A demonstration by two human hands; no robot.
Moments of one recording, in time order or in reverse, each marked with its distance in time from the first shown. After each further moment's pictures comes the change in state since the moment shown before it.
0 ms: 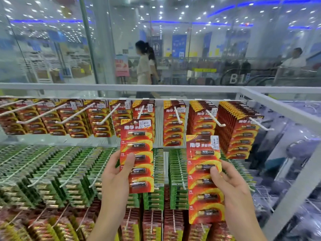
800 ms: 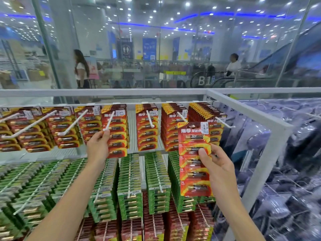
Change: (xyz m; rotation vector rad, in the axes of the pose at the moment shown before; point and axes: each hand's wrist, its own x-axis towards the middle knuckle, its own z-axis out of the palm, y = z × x) left_hand 0.166 -0.039 0.034 0.204 0.014 0.015; right_hand 0.028 -0.024 -0.020 -0.245 0.177 -0.199
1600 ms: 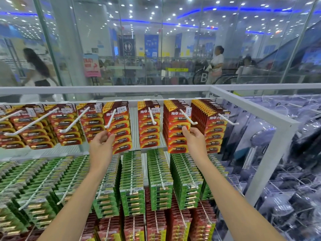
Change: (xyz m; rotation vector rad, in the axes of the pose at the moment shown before) left_hand -0.007 -0.015 -0.008 0.158 -0.009 0.062; right_hand 0.120 0.052 0.043 -0.297 0.034 0.066
